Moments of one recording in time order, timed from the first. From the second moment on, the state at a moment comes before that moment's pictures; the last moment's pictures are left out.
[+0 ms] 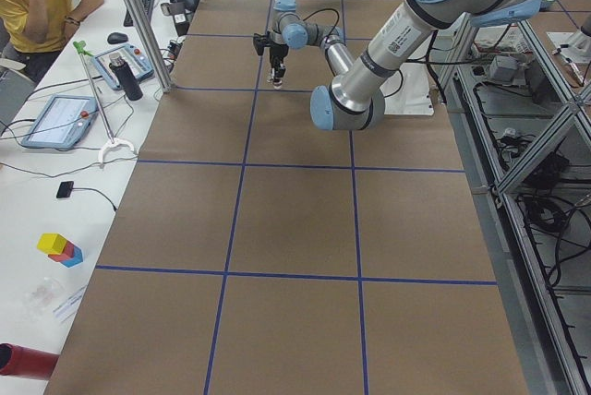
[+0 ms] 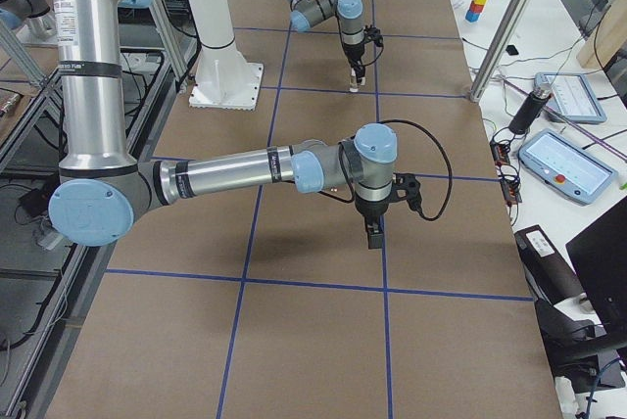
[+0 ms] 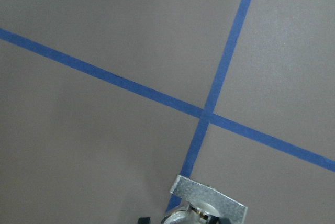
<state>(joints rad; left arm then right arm) -0.53 -2.56 -1.31 -1.60 -1.75 -1.53 1.41 -1.56 1.74 -1.51 2.23 0.16</state>
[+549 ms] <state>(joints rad) -0.53 -2.55 -1.31 -1.61 -1.75 -1.49 1.41 -1.55 1.74 -1.51 2.23 0.16</state>
